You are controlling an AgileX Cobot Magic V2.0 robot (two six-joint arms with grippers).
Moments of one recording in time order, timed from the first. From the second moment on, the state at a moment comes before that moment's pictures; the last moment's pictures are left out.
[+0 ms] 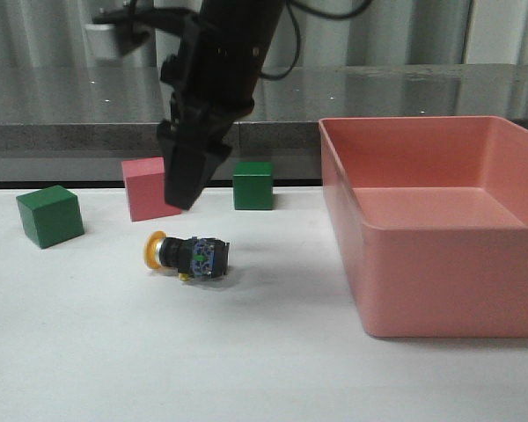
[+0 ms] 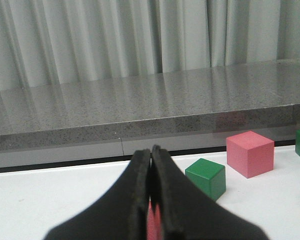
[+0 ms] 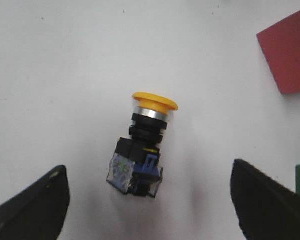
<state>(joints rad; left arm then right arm) 0.00 0.00 0.00 -0.01 0.00 0.07 0.66 2.14 -1.94 0.19 1.06 -0.86</state>
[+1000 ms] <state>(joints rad) 0.00 0.00 0.00 -0.01 0.00 0.07 0.24 1.65 -2.02 0.14 1.25 -0.33</state>
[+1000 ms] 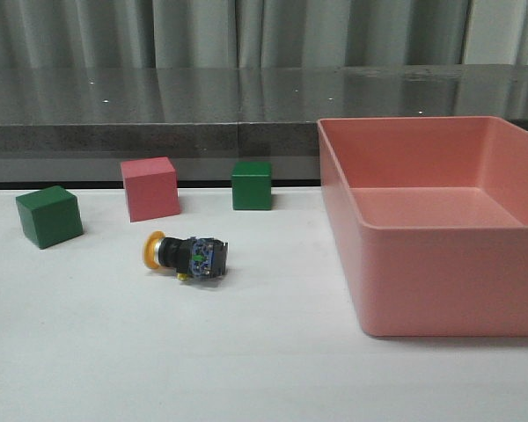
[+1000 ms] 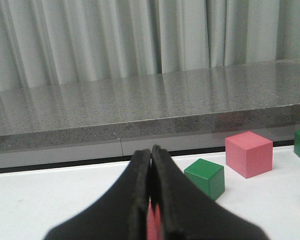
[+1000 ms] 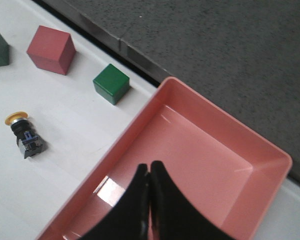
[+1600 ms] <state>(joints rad) 0.00 0.00 0.00 -0.01 0.00 0.07 0.05 0.93 -0.96 0.14 0.63 -0.29</state>
